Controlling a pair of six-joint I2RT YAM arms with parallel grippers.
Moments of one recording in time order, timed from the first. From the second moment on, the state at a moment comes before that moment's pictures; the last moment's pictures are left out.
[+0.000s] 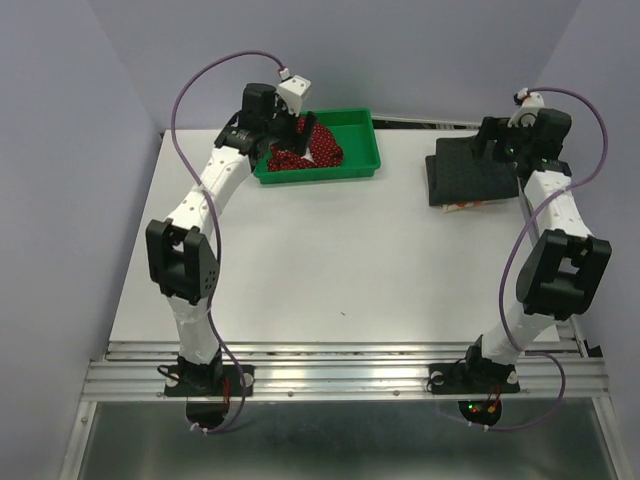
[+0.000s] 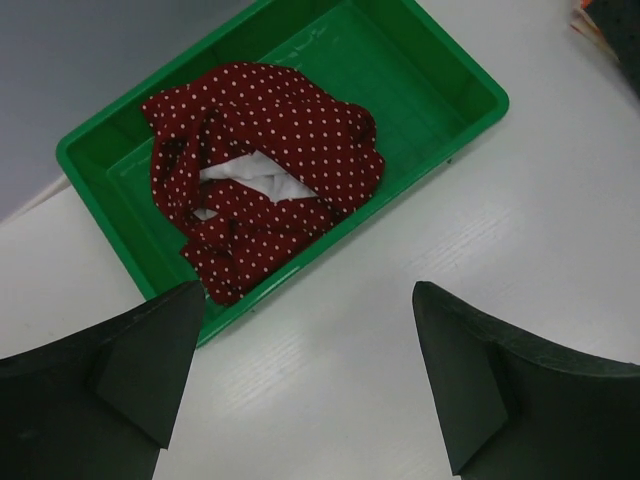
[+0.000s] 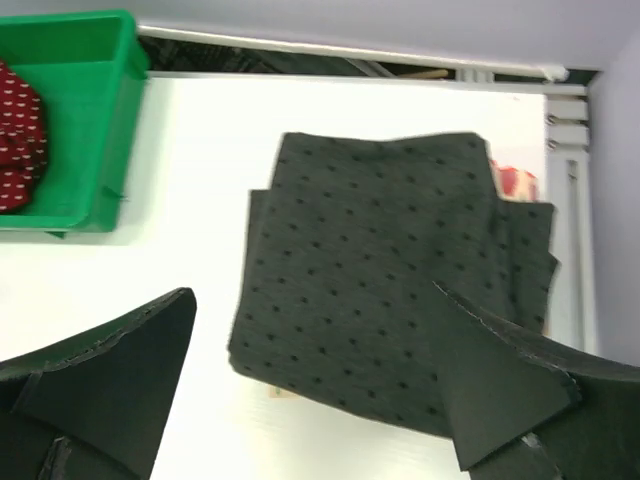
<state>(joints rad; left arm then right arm) -0.35 1.84 1.82 -0.45 0.18 0.16 -0.29 1.74 1.48 -0.13 -0.36 -0.05</state>
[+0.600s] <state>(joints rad) -0.35 2.49 2.24 -0.34 0.04 0.12 -0.19 1.73 1.40 -0.29 -0.46 0.04</state>
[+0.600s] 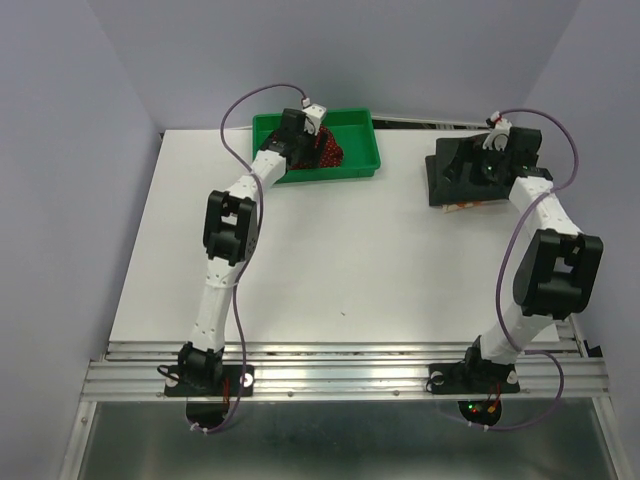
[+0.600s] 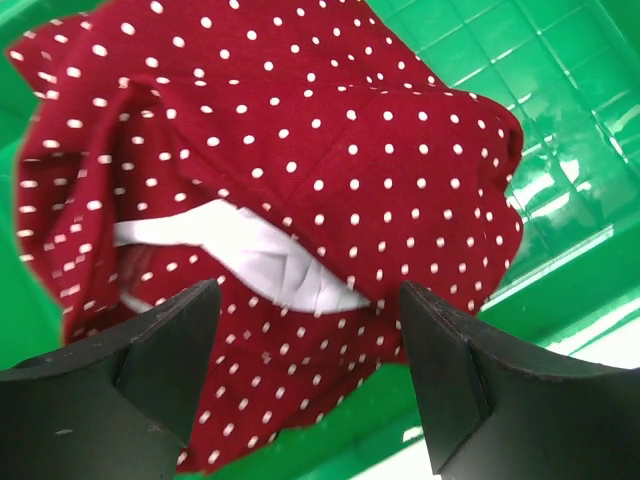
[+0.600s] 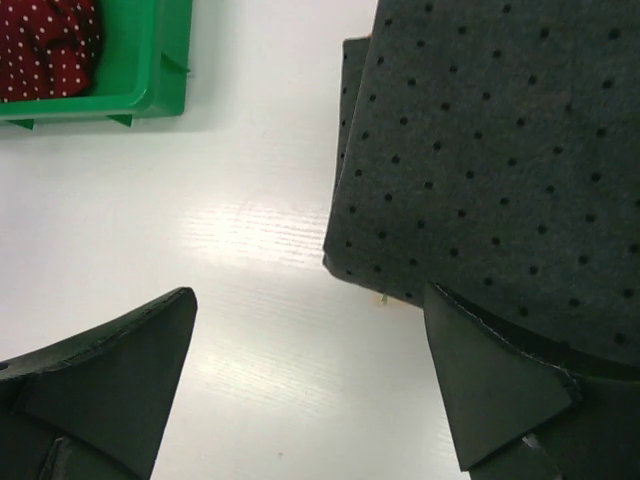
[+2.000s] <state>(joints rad) -0.41 1.82 2.35 -0.36 0.21 0.12 -0.18 1.57 1.41 -0.33 -0.64 0.10</state>
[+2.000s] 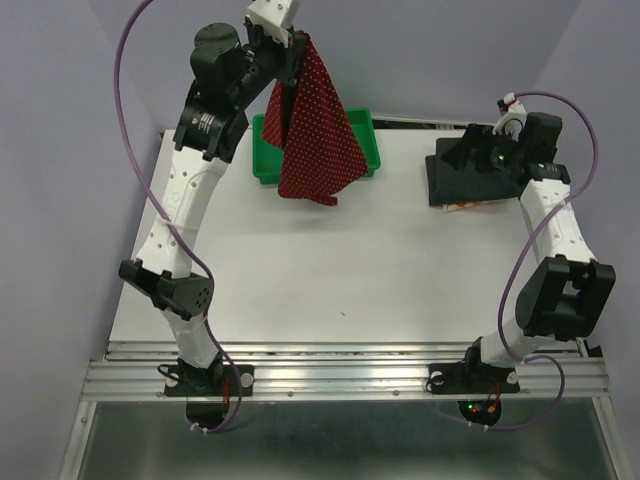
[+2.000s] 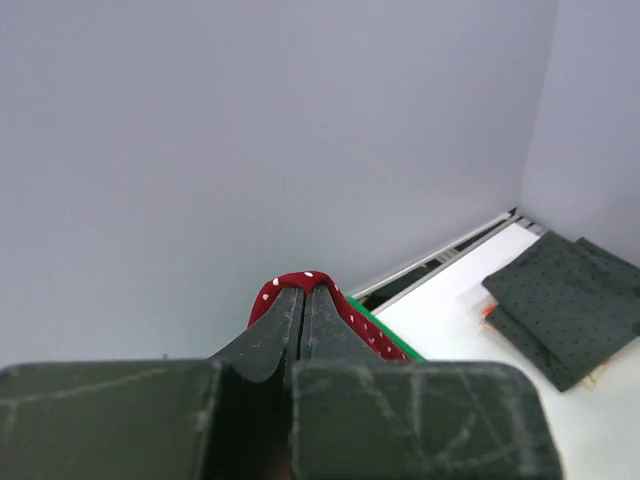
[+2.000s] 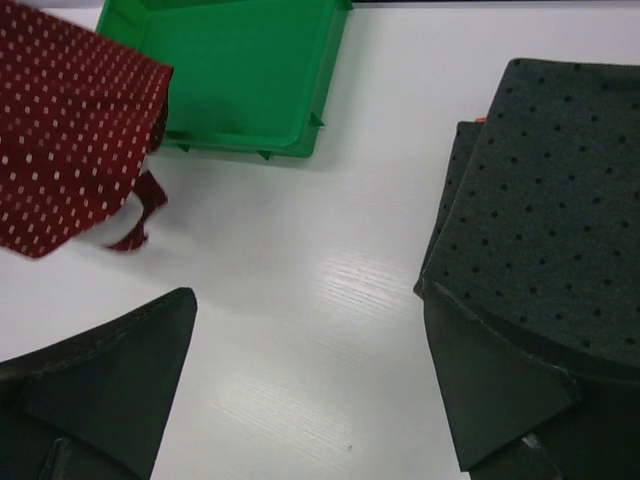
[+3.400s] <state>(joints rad) -0.48 1.77 1.66 -0.47 0.31 0.18 0.03 1.53 1.23 -0.56 -0.82 0.02</state>
